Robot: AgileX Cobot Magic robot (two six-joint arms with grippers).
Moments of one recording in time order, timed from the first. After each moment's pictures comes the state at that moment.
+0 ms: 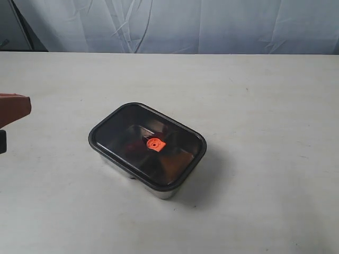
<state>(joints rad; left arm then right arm) -0.19 0.69 -0.59 -0.52 0.54 0.40 -0.09 0.09 -0.16 0.11 0.33 0.06</state>
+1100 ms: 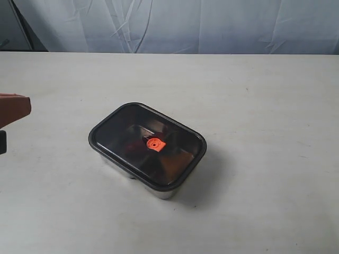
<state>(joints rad) -0.19 0.69 -0.59 -0.51 0.55 0.40 -0.15 0.01 -0.01 0.07 0.35 0.06</state>
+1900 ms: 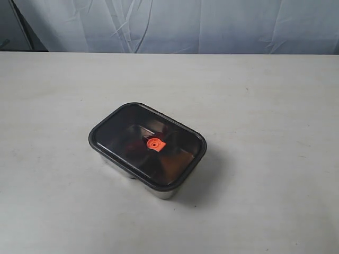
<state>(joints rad) -0.19 0.43 -0.42 -0.29 0.45 0.25 -0.15 0.01 -0.01 0.07 0.35 0.06</state>
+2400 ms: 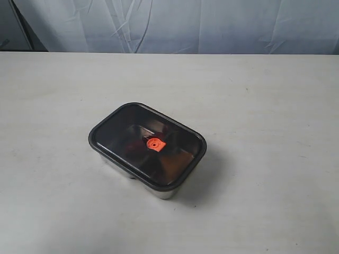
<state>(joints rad) 0.03 0.03 -0.05 -0.24 0.37 0.08 -0.15 0.01 -0.01 0.07 0.35 0.06</state>
